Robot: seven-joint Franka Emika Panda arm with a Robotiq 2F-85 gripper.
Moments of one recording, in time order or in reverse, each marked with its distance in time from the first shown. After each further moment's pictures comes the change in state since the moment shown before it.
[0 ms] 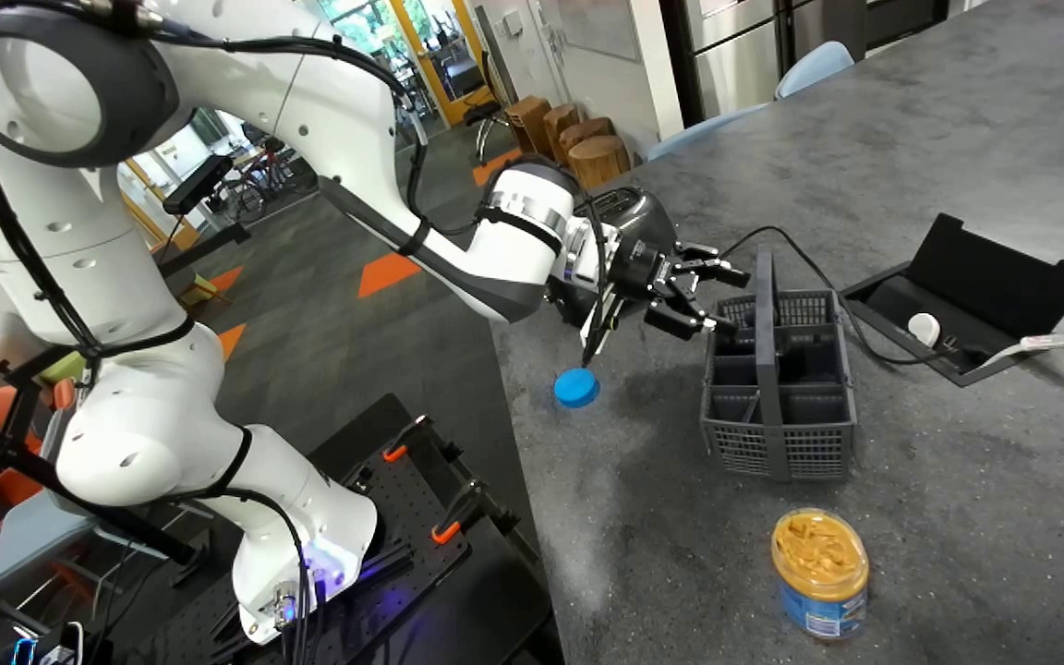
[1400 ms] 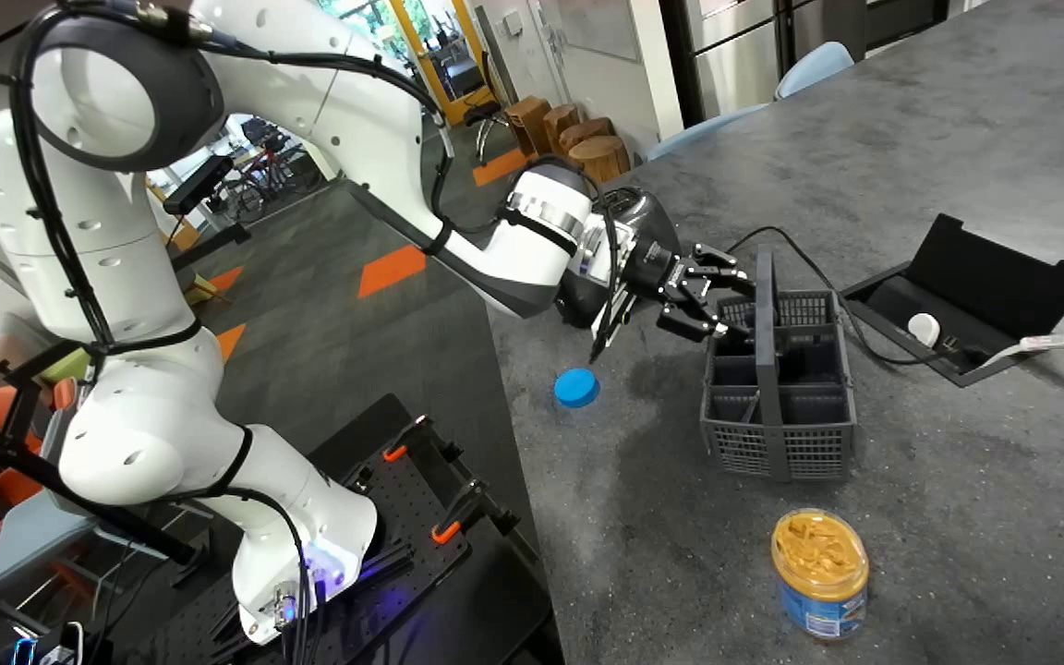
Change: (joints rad) arm 0.027 0.082 -0.007 0.087 0.153 -0.018 0.002
